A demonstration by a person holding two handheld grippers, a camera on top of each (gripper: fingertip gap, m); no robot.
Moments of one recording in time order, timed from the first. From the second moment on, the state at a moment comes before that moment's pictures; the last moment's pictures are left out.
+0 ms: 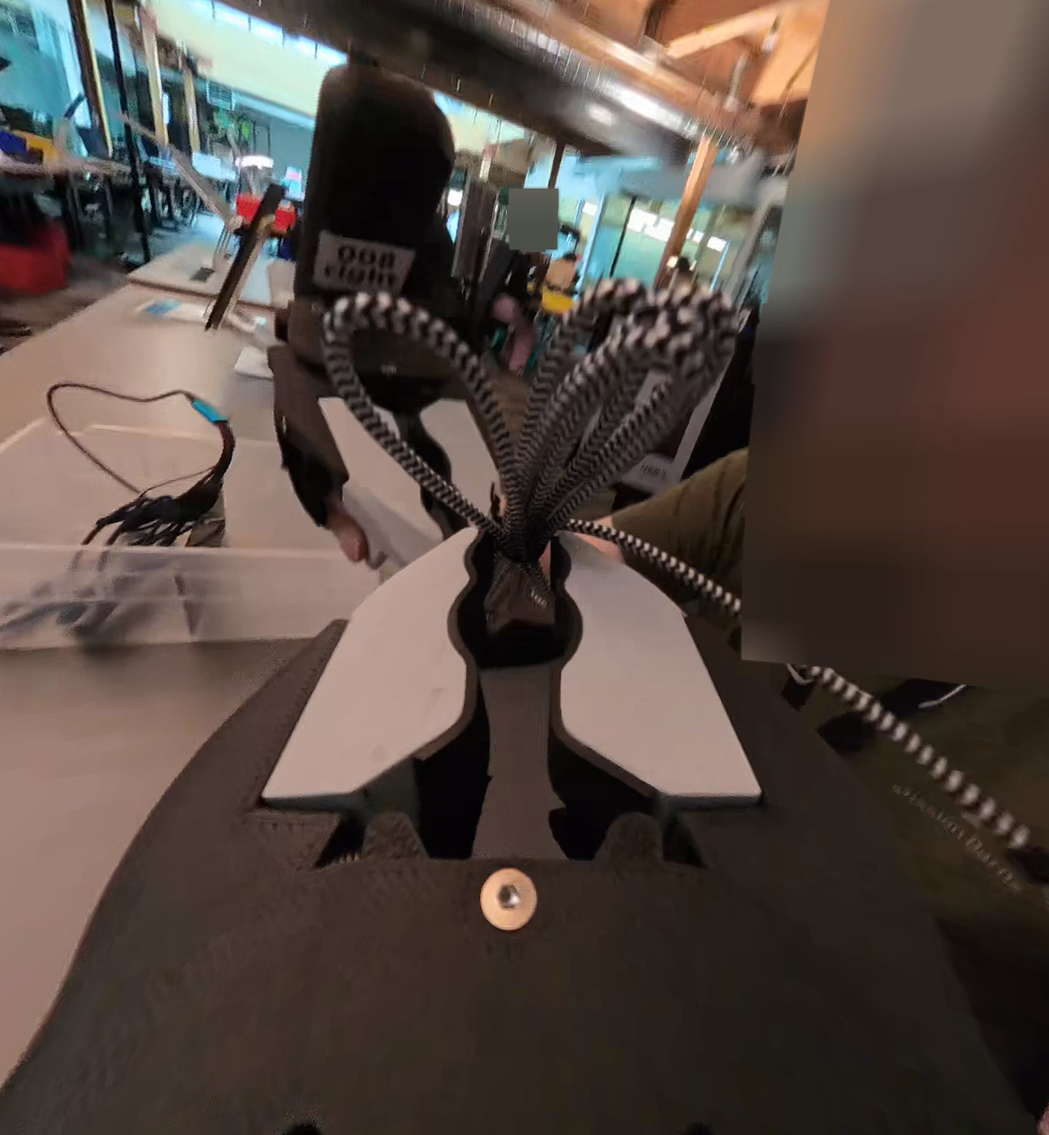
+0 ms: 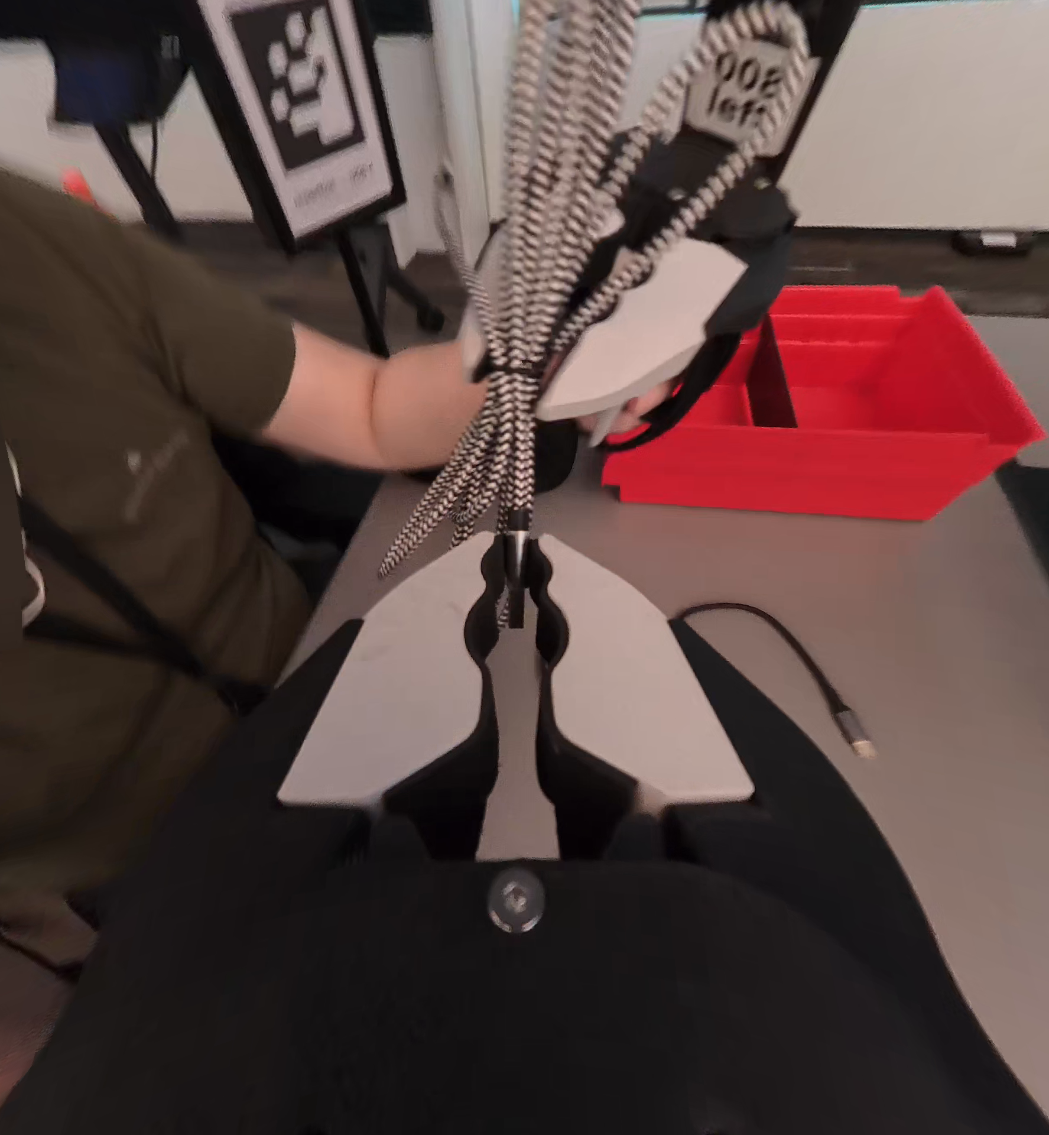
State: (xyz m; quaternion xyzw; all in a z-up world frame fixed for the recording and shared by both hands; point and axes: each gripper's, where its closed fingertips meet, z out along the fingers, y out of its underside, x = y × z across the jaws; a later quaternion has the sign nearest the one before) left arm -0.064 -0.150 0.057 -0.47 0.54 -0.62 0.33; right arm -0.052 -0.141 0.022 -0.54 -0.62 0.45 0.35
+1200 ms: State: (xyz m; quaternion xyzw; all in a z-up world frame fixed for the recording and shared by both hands) left arm 0.010 -0.107 -0.042 -0.65 0.37 -0.64 0.17; right arm -0.092 -0.128 0.000 -0.48 -0.71 0.11 0.50
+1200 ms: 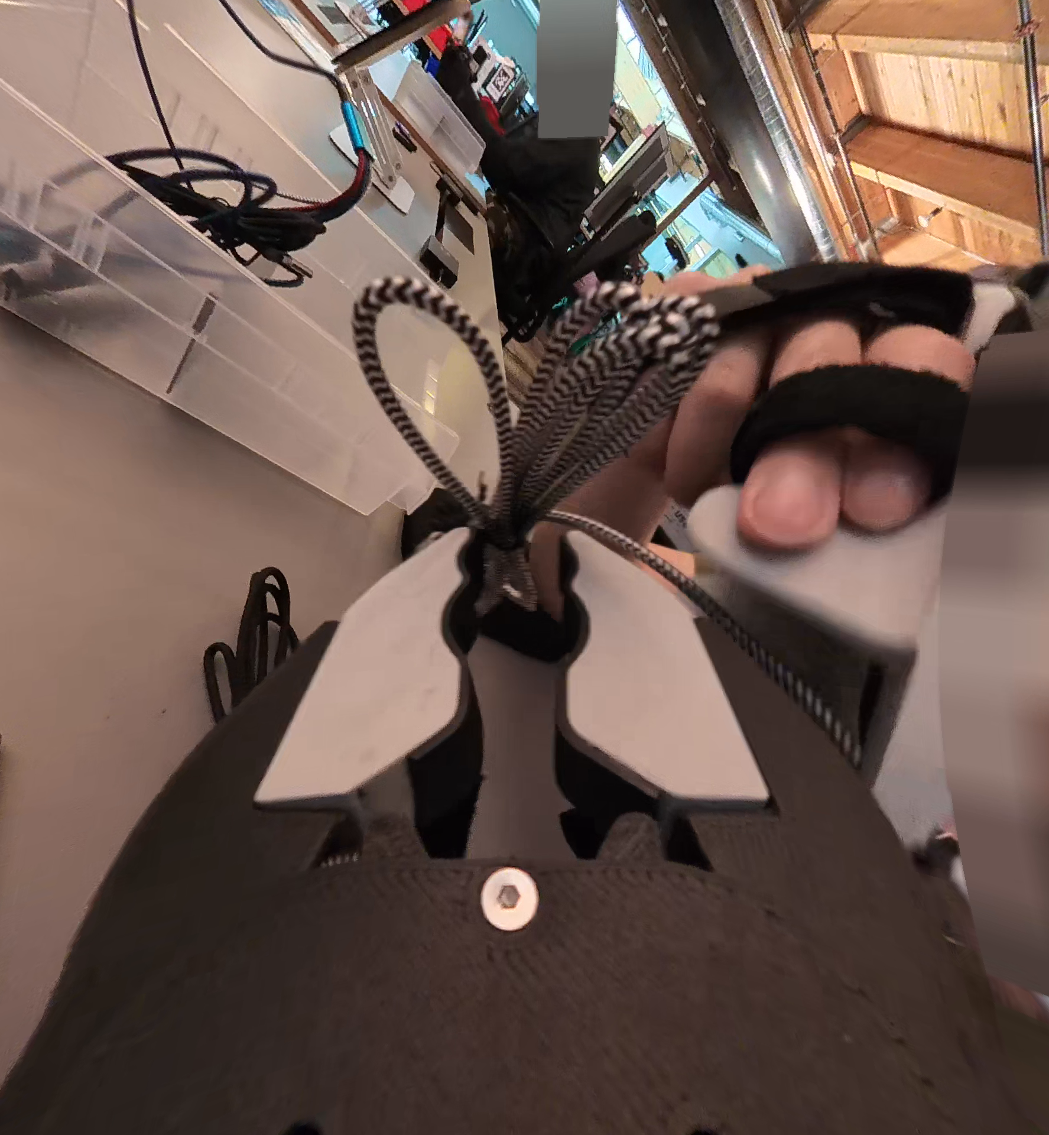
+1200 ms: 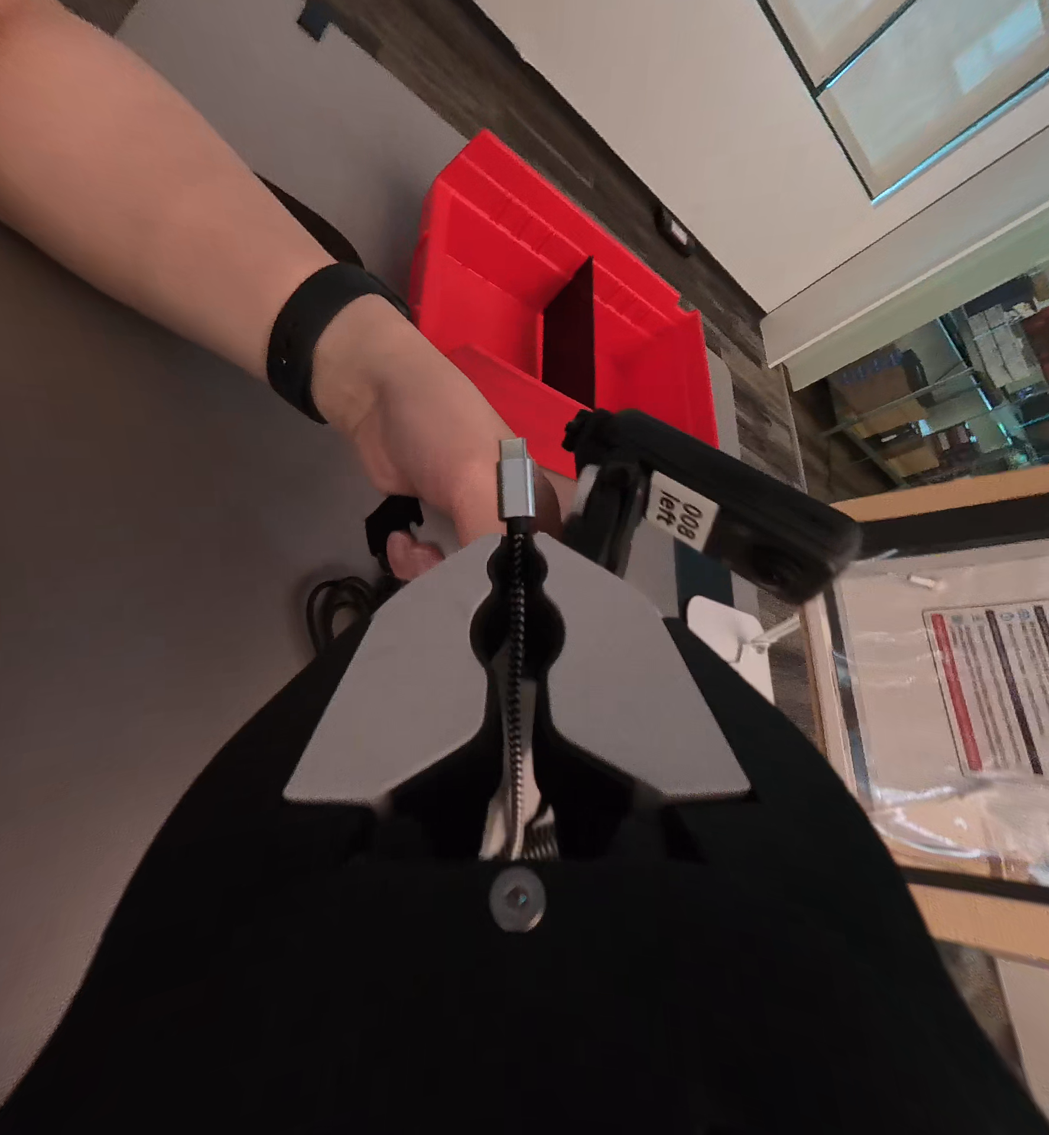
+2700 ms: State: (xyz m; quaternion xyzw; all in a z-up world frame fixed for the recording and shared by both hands) left arm -0.076 -0.063 0.019 -0.70 0.34 -0.55 0.31; right arm -0.076 -0.040 -0.020 -0.56 -0.61 0.07 0.56
